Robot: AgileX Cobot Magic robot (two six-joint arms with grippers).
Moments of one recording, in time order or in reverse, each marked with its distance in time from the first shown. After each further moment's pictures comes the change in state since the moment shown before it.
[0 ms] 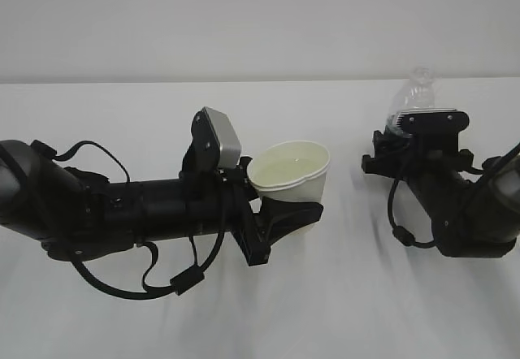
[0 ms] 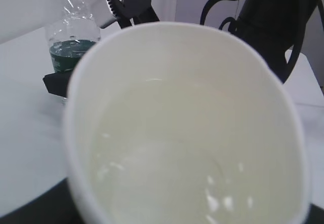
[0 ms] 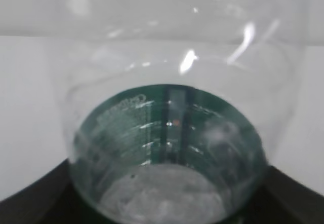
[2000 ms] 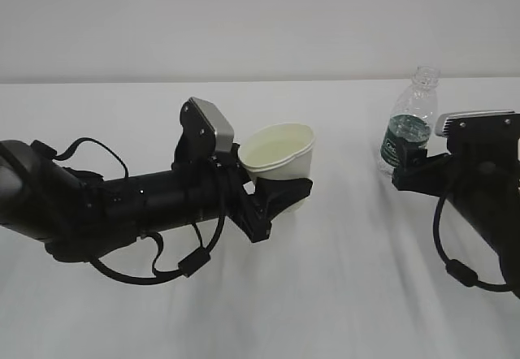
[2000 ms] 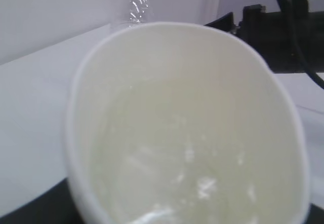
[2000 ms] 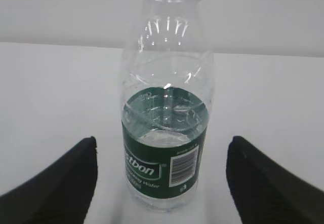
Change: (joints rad) left arm 0.000 0.000 0.000 -0.174 0.020 0.051; right arm 0.000 -0.296 0.358 -0.080 -0.053 0.040
